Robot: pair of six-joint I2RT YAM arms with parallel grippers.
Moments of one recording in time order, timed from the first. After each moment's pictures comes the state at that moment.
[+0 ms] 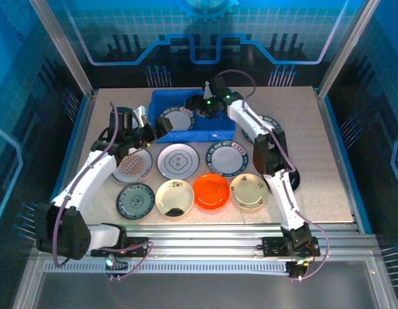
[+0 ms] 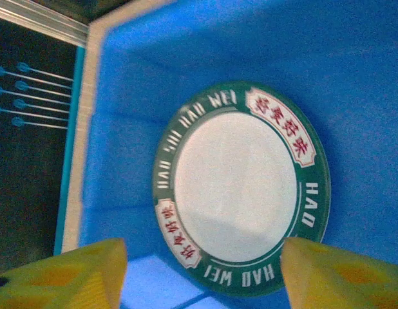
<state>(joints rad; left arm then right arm) -0.14 1.25 1.00 -0.35 0.44 -0.72 0.43 2.42 2.31 -0.62 -0.44 0.63</state>
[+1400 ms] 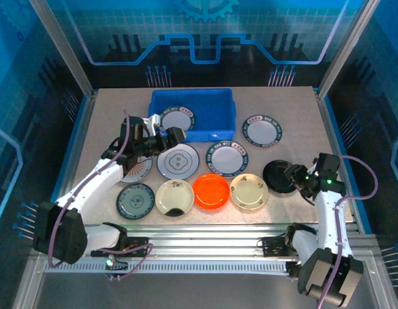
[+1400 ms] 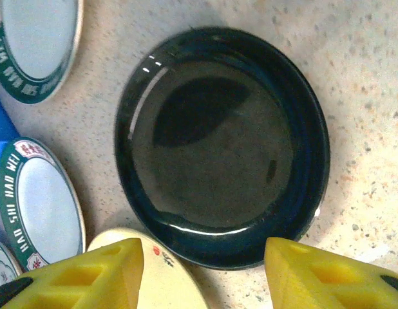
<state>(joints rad) -0.26 1.27 0.86 -0.12 0.55 -0.77 -0.38 0.89 0.53 -0.71 -0.34 0.61</state>
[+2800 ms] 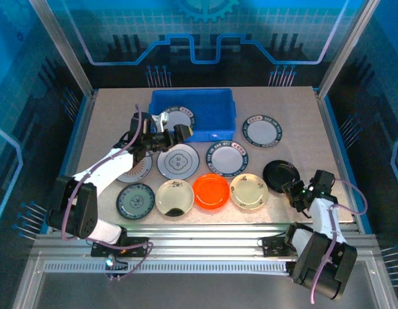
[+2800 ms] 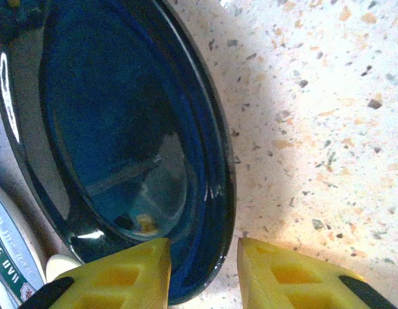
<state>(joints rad) -0.26 1.46 0.91 0.00 0.63 -0.77 -0.46 0.93 0.30 -0.50 -0.43 0.74</state>
